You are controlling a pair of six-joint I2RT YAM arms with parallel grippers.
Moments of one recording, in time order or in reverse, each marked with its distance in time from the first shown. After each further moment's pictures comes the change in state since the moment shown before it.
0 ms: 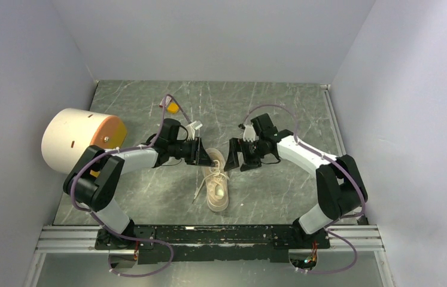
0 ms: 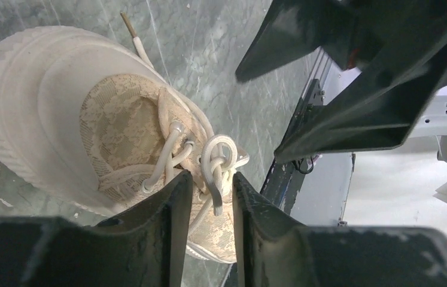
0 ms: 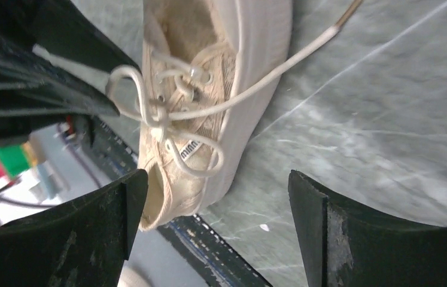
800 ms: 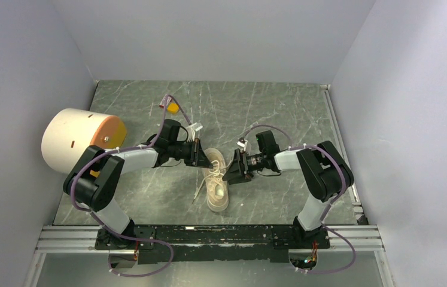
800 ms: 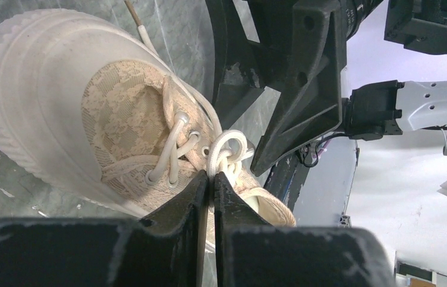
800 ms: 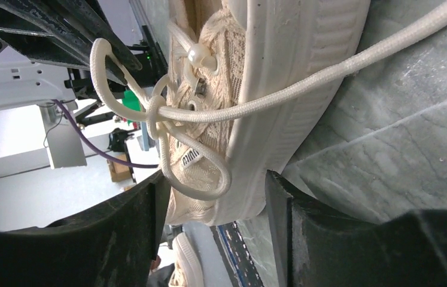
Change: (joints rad) left arm 0.000 0.000 0.002 -0.046 0.003 0.036; right arm -0.077 0.188 -0.335 0.662 -0.536 0.207
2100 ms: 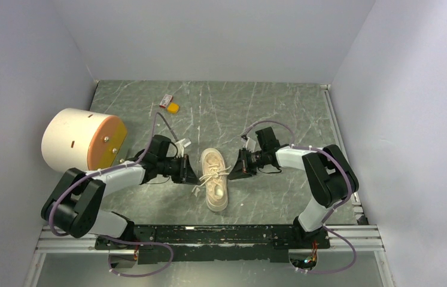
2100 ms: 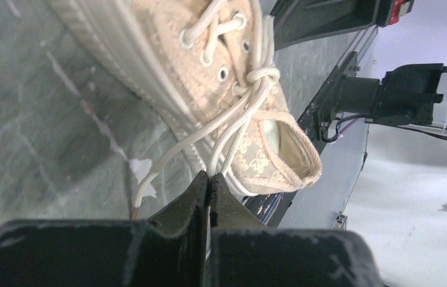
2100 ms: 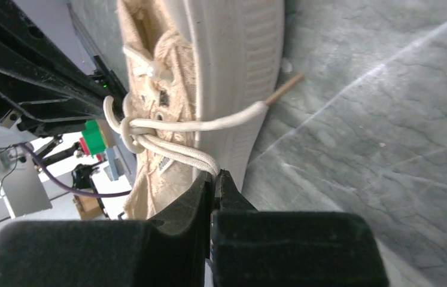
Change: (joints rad) left arm 0.019 -0.231 -0.214 -0.140 -0.092 -0.020; right arm 0.005 -0.059 0.070 -0.219 0.192 -0.053
